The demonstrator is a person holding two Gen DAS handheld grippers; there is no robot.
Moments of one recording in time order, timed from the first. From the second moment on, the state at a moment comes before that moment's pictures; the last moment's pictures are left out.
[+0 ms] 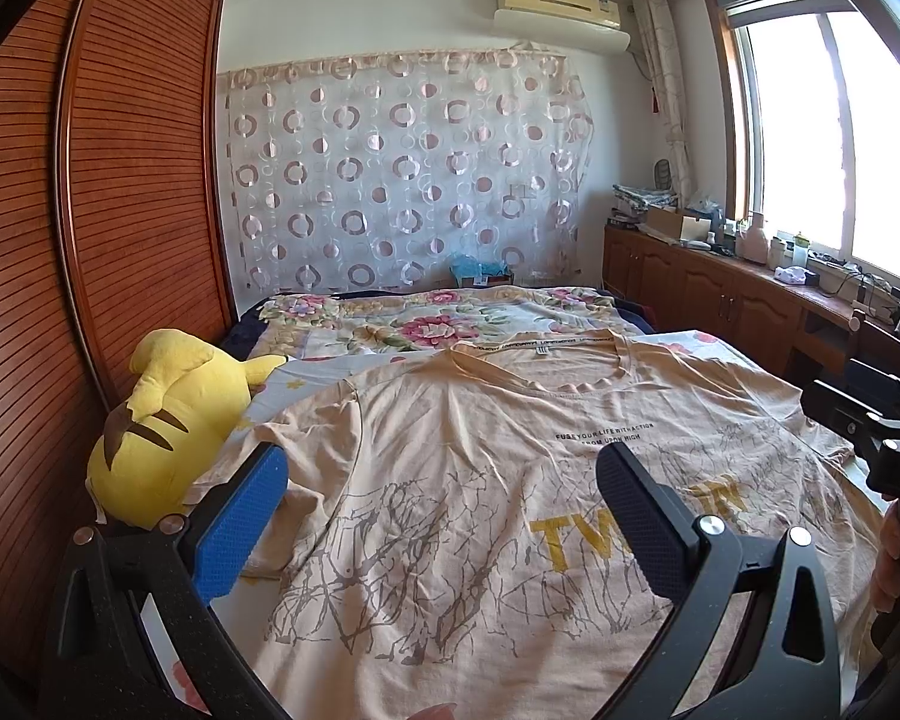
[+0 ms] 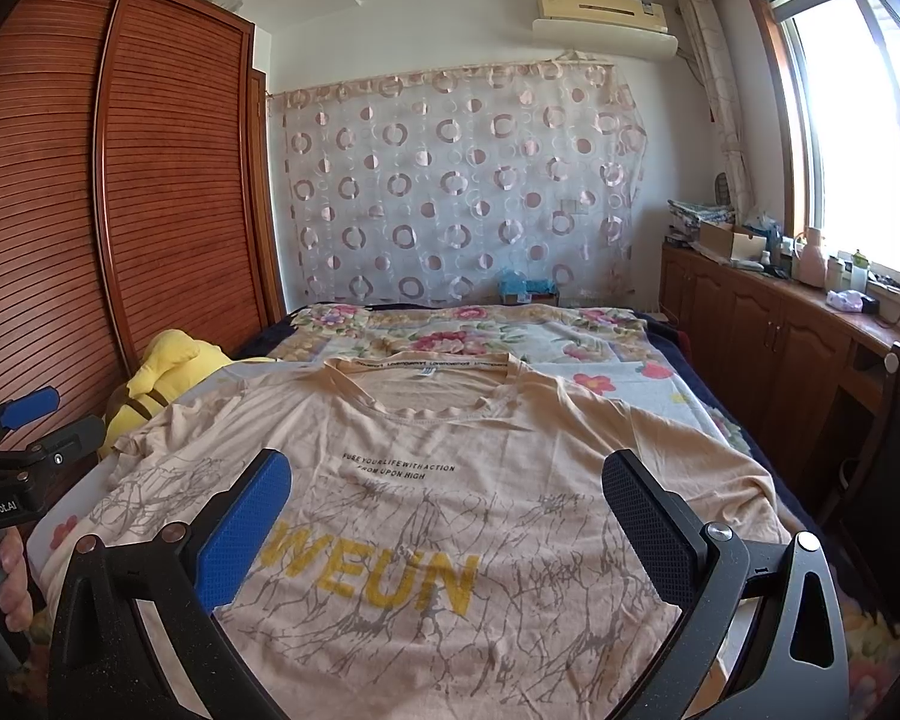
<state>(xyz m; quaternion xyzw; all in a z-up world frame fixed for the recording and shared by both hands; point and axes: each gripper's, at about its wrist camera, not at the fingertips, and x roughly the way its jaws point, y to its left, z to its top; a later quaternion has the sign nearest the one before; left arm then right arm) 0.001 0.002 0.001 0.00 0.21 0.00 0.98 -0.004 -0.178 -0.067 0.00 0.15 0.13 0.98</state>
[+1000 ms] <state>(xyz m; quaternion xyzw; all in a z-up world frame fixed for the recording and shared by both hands) 0.007 0.027 -0.010 -0.01 0.23 0.02 0.97 0.006 -0.169 -0.075 -0.01 0.17 0.15 0.97</state>
